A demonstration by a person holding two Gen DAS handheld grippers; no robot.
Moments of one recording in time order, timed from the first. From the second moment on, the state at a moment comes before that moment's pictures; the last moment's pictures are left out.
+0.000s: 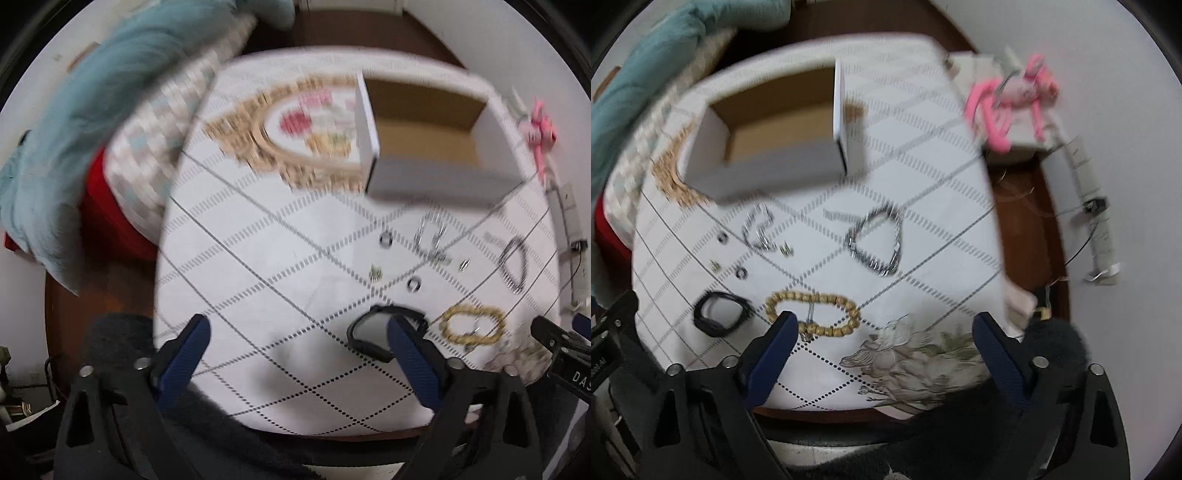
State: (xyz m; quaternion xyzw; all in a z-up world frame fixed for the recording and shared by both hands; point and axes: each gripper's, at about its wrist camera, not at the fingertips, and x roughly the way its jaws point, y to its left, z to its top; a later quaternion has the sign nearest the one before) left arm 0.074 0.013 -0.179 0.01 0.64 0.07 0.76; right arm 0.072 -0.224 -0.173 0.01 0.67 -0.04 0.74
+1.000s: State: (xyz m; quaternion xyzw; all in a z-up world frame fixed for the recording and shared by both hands) left arm 0.042 0.007 -0.225 -0.01 0.66 0.01 0.75; right arm 0.056 -0.188 -0.236 0.02 0.67 -0.02 0.74
